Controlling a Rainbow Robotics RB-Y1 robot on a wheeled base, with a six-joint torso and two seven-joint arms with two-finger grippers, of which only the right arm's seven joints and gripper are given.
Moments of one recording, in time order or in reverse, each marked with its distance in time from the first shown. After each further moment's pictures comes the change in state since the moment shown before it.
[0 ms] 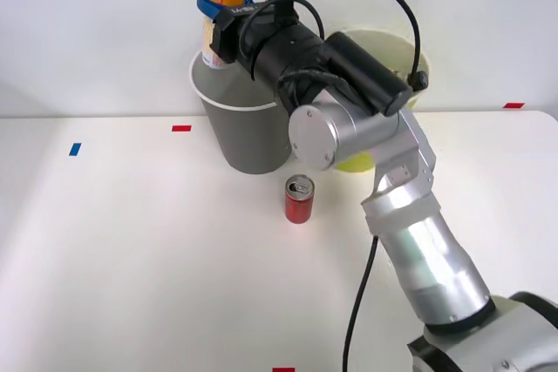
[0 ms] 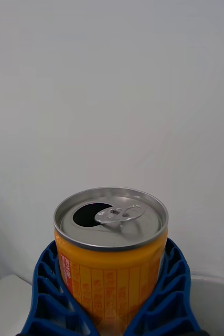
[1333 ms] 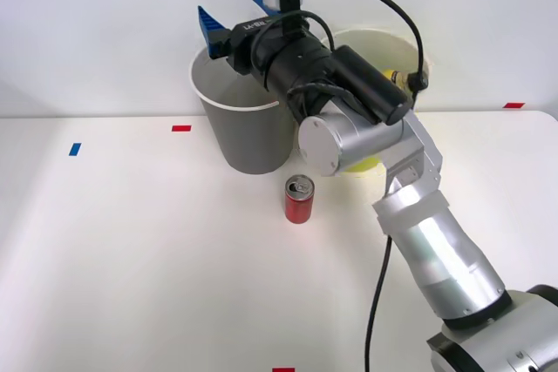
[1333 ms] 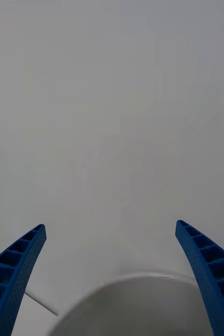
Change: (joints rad) arm 0.024 -0.084 0.051 0.039 -0.002 -0.086 0.055
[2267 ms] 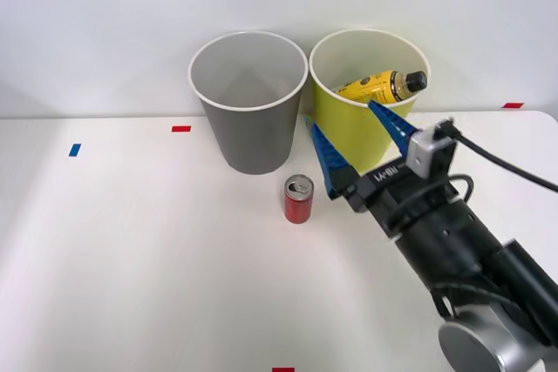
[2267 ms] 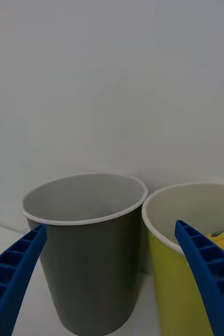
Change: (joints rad) arm 0.817 -0.381 0.078 -0.639 0.000 -0.296 0.030
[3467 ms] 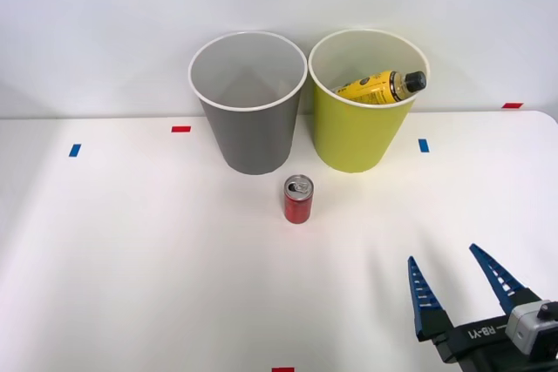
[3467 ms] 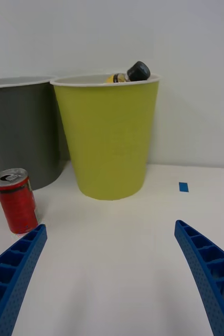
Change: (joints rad) arm 0.635 -0.006 -0.081 0.004 0.108 -0.330 0.015
